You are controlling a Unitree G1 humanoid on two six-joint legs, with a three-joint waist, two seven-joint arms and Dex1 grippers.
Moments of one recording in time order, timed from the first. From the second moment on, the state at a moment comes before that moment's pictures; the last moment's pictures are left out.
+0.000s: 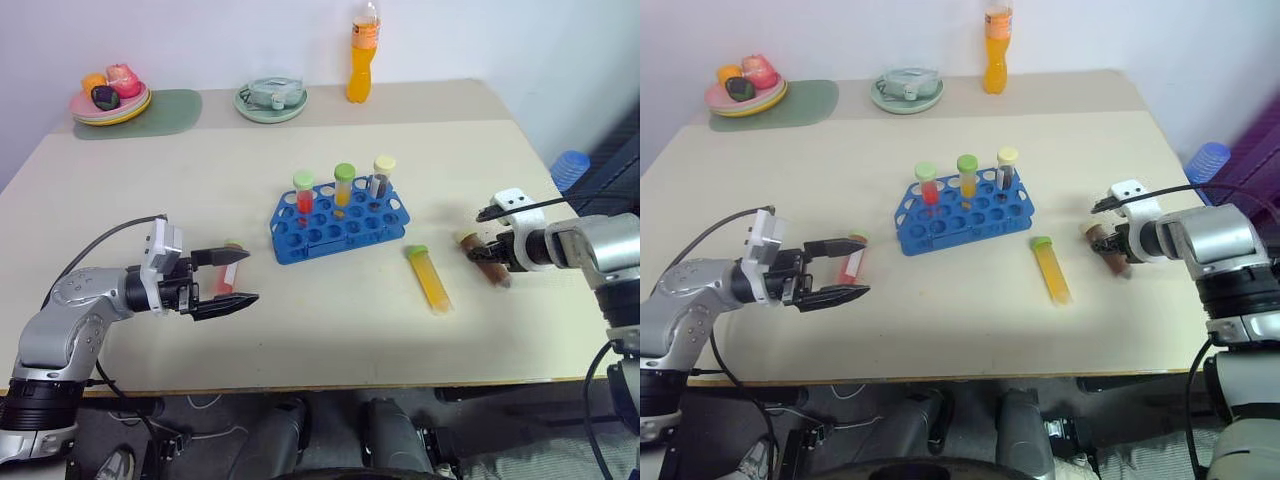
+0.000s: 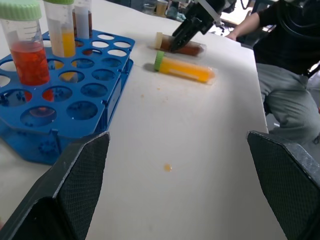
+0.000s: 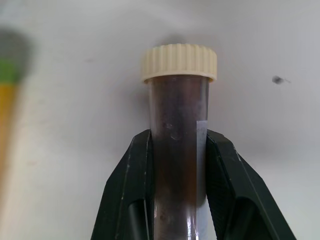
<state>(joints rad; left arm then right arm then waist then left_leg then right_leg) -0.19 0.76 0.14 -0.12 -0.64 0.41 -1.26 -0.67 -0.93 0.18 0.22 0.31 1.11 0.76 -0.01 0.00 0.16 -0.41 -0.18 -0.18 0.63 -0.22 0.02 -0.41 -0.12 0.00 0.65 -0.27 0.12</state>
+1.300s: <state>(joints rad) -0.16 0.68 0.17 -0.07 -0.63 0.37 -1.14 -0.49 -0.17 -0.06 0.34 0.14 -0.25 0.39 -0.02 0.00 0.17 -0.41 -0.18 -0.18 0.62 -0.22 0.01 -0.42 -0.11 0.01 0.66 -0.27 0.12</state>
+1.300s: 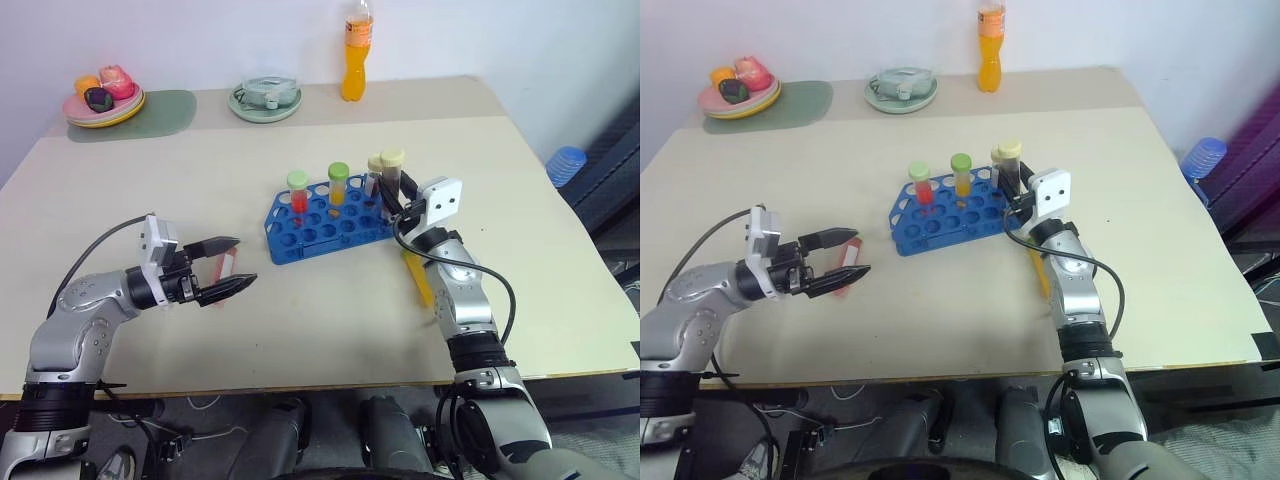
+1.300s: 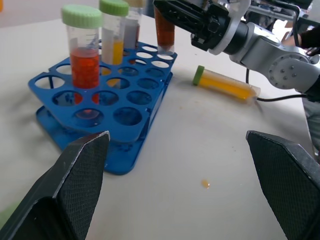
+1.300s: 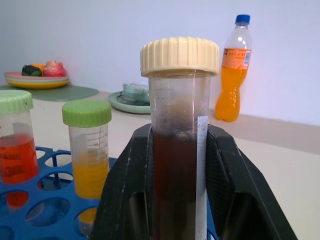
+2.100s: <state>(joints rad) -0.09 0.68 0.19 -0.11 -0.64 0.36 -1.12 -0.56 -0.10 -0.04 0.54 0.12 -0.39 0.37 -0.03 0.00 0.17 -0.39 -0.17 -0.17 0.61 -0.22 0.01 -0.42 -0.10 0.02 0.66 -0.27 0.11</state>
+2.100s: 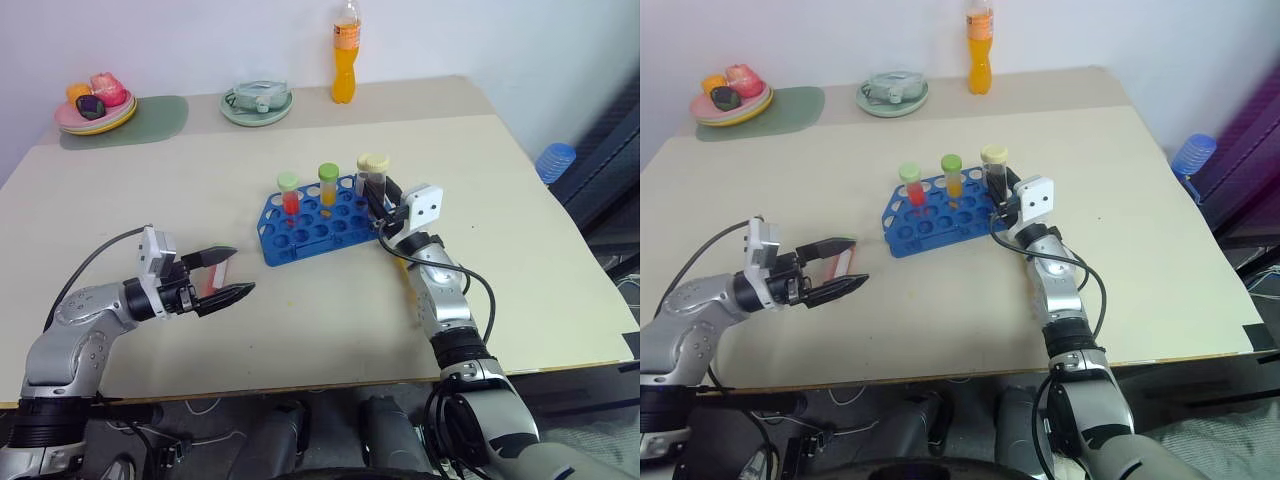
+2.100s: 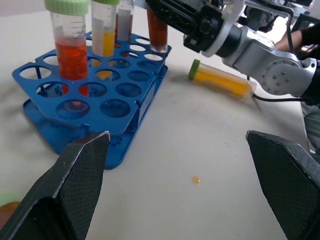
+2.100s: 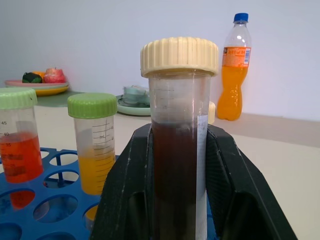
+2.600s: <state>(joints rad) -0.08 0.67 0.21 -0.12 -0.64 0.36 -1.13 -0.50 -0.13 -0.04 0.50 0.10 -0.43 0.37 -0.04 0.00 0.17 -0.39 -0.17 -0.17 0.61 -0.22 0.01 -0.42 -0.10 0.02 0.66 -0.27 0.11</state>
